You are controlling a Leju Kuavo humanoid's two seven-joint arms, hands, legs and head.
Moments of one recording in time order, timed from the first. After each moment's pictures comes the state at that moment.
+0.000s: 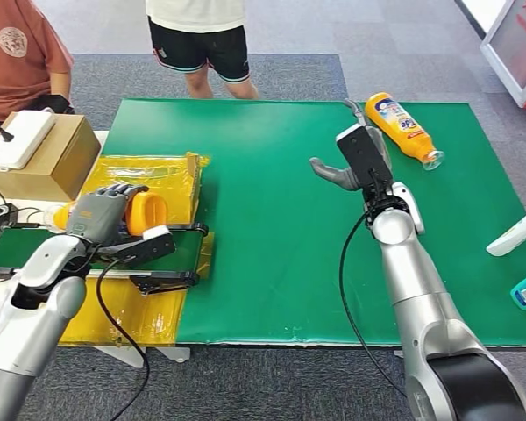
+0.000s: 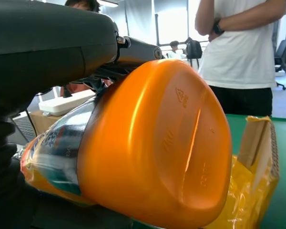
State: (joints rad) left arm -0.51 0.12 -0.39 -1.29 -0.98 -0.10 0.07; right arm -0.64 0.01 0.03 -1.06 0.53 -0.05 -0.23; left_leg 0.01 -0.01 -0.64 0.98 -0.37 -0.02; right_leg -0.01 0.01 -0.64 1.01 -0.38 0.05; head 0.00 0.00
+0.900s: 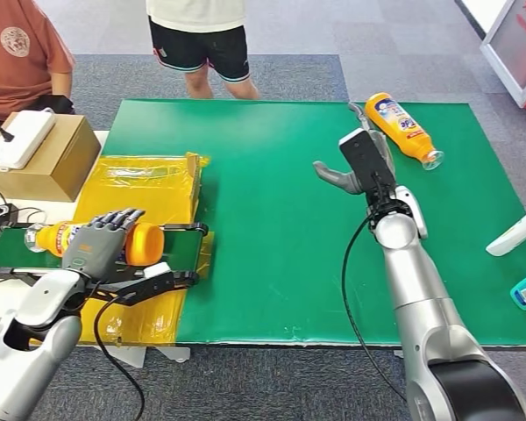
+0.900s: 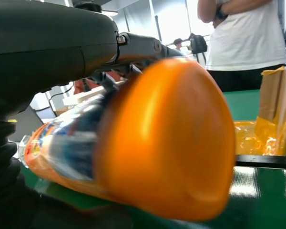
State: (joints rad) left arm -0.35 0.20 -0.41 -1.47 -1.07 -0.16 0.16; right arm -0.61 0.01 0.00 -1.09 0.56 -0.04 -0.21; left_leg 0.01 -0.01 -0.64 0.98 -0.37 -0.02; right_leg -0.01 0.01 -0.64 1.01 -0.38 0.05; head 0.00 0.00
